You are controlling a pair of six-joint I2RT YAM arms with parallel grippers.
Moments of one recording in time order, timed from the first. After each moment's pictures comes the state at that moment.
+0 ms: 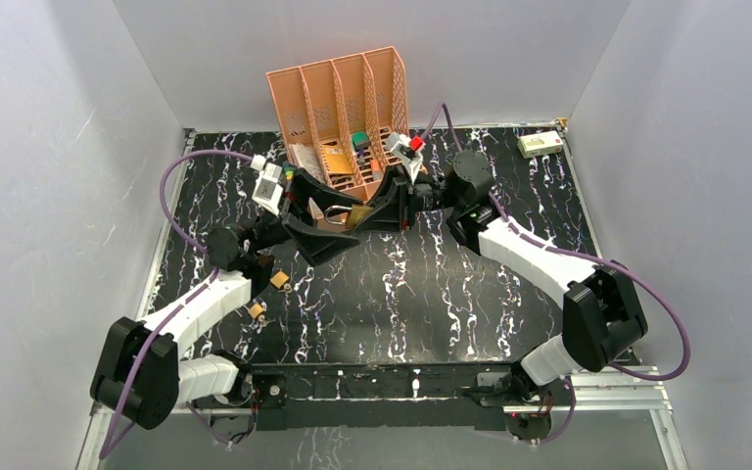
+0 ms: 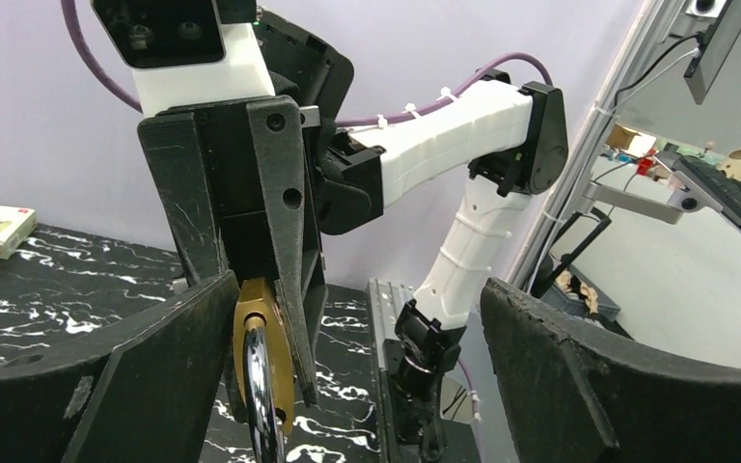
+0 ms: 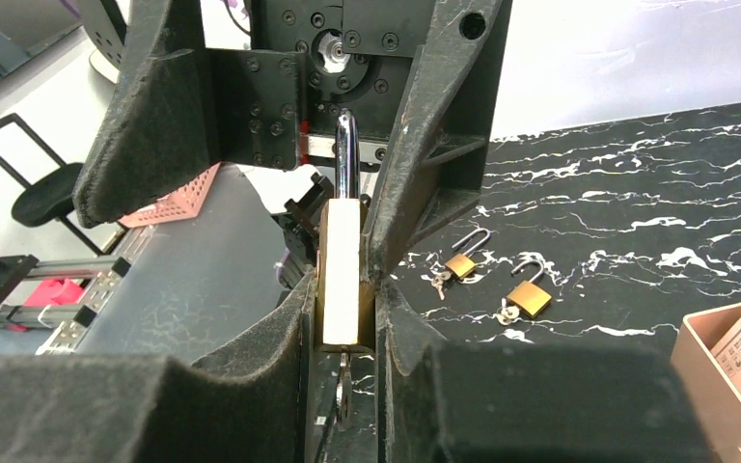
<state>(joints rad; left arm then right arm) -0.44 1.19 0.64 1.33 0.91 -0.95 0.62 1.48 1.07 0.67 -1.17 0.57</state>
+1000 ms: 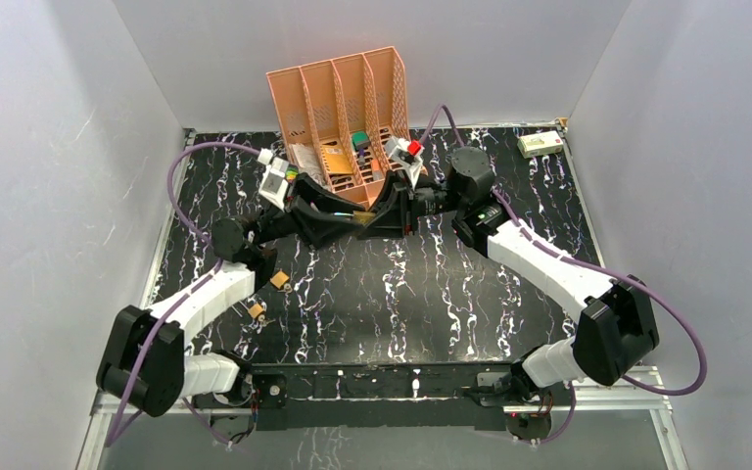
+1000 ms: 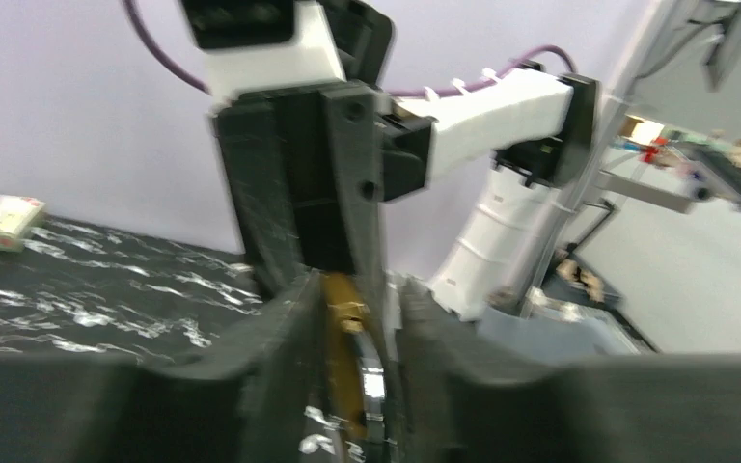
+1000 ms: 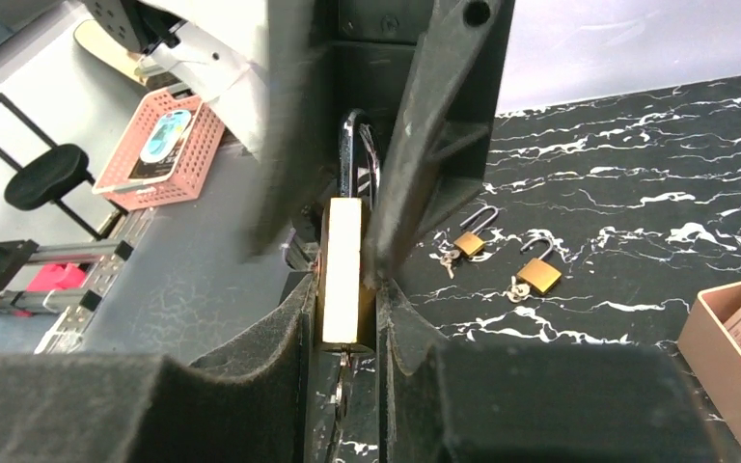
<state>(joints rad) -0.43 1.27 0.70 1.34 0.95 -0.95 0.63 1.40 1.11 0.42 -1.17 0.43</state>
